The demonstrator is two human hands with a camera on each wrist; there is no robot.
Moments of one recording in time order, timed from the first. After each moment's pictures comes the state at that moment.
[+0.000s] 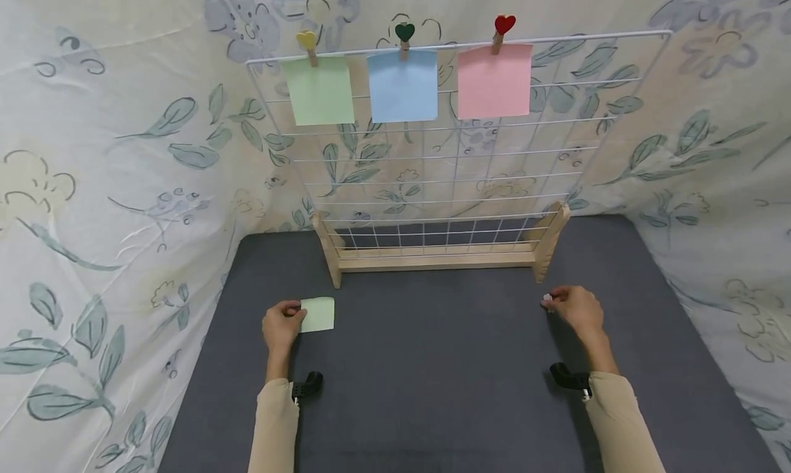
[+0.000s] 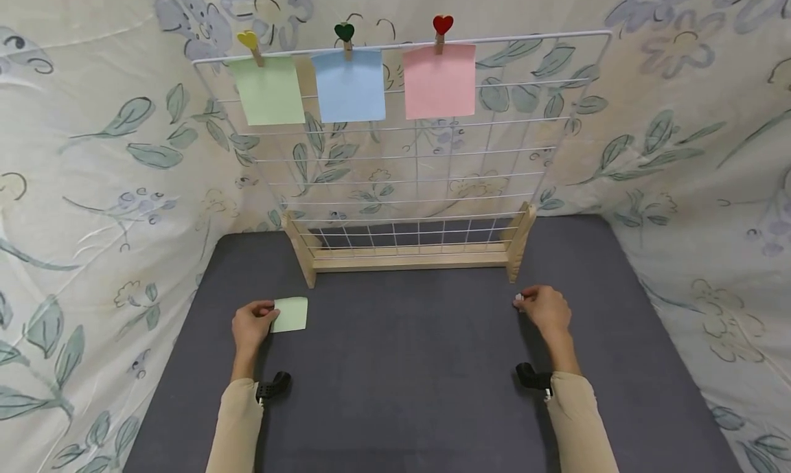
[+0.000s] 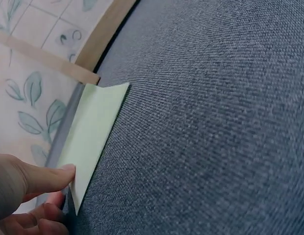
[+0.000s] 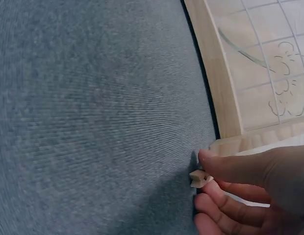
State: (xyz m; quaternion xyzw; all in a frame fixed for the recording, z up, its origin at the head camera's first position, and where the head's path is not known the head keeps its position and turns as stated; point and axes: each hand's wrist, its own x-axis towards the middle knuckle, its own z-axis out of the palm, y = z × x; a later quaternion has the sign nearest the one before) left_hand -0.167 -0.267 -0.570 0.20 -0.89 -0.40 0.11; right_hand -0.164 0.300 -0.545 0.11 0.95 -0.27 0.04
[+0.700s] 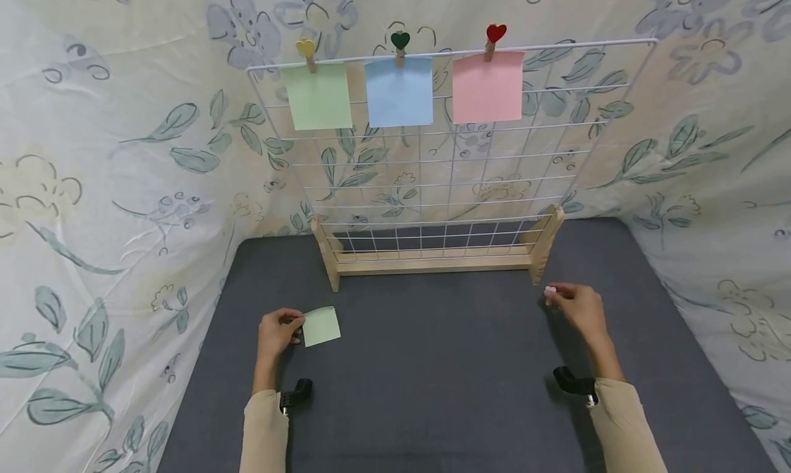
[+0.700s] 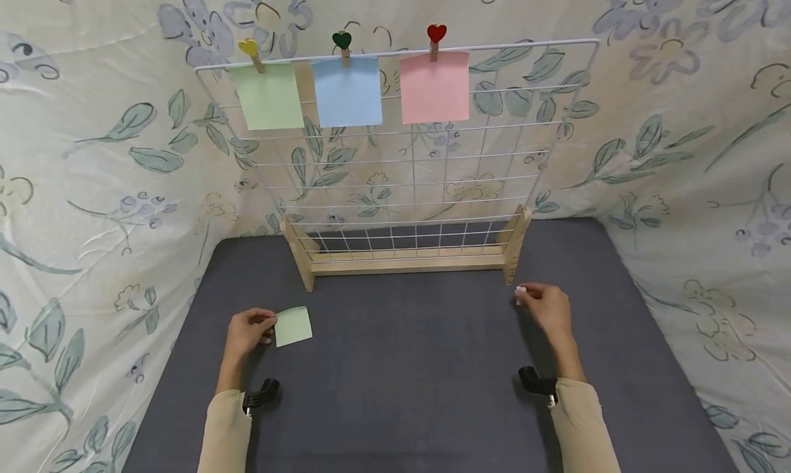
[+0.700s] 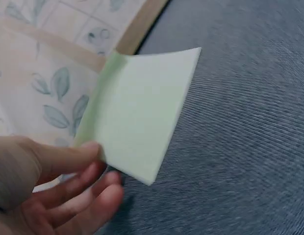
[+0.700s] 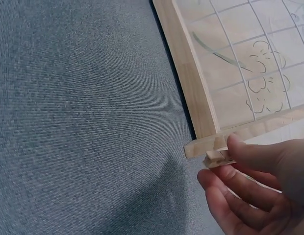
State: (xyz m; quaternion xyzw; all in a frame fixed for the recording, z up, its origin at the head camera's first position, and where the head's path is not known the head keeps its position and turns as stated) left_hand -0.155 -0.278 -0.560 0.14 -0.85 -0.50 0.01; right_hand -0.155 0.298 -0.529 0.08 0.93 -0.35 -0.05
